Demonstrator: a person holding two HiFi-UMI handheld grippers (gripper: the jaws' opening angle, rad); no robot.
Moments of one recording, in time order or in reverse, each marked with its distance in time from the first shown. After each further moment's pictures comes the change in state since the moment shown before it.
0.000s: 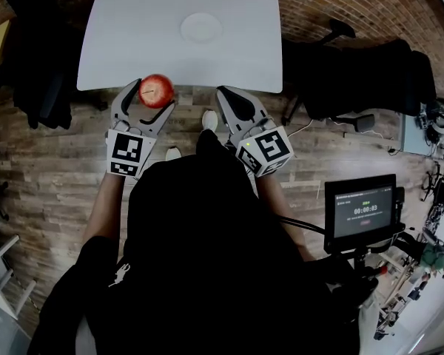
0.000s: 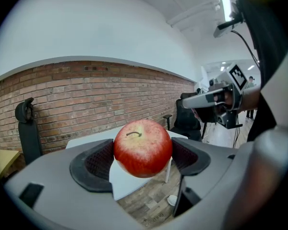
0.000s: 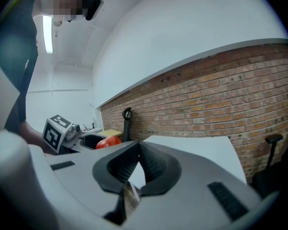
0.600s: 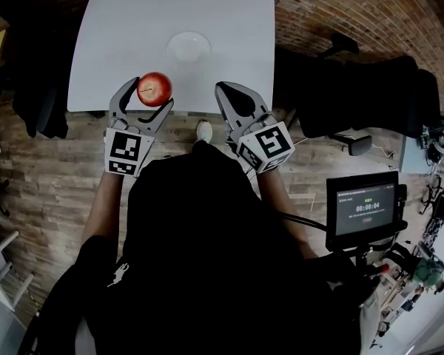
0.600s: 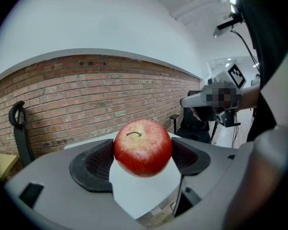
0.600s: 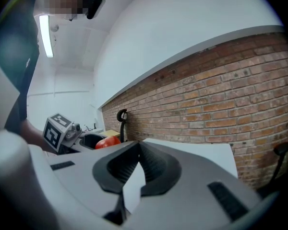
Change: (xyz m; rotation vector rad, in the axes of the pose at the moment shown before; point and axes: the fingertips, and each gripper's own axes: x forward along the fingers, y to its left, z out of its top) left arm 0.086 0.021 0.039 -0.002 0.027 0.047; right arm 0.038 -0.094 0.029 -0.008 0.006 0.066
